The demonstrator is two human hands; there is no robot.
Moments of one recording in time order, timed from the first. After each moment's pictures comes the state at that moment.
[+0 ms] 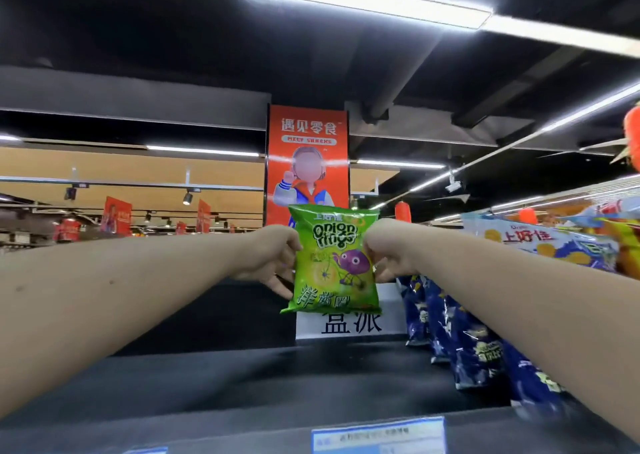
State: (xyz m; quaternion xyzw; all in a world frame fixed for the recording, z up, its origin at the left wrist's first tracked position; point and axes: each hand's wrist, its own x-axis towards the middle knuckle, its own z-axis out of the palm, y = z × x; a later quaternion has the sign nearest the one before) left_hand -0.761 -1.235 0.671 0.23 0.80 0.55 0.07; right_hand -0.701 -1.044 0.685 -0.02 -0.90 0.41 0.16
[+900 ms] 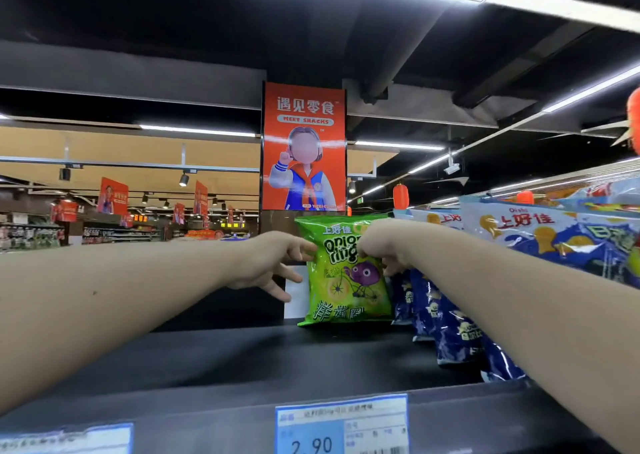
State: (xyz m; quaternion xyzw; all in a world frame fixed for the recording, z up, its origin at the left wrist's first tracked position) left_hand -0.755 -1.218 0.640 0.25 0.83 0.50 0.06; right_hand -0.695 -1.036 0.670 -0.07 -0.96 0.21 0.16
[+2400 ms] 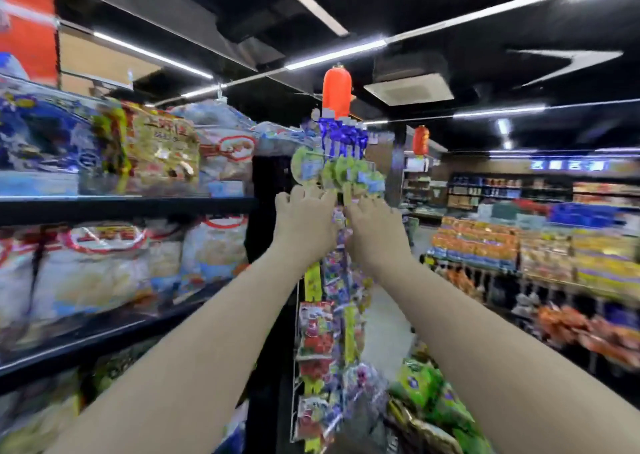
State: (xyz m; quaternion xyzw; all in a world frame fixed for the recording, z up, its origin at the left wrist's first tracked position) left_hand -0.265 -0.751 0.500 0.47 0.75 0.19 -0.41; right_hand -0.165 -0.668 0.493 -0.30 -0.85 -0.26 0.35
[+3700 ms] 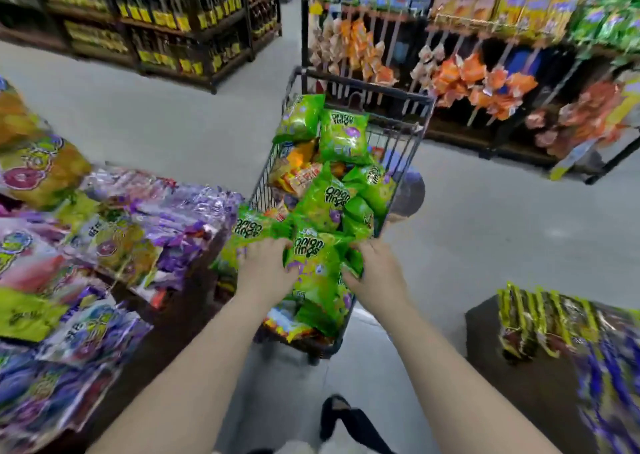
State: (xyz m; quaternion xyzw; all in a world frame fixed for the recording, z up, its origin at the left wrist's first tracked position) left_hand -0.131 -0.145 0.036 0.59 0.79 0.14 0.12; right_hand 0.071 -0.099 0.038 -0.54 -0.81 0.17 0.17
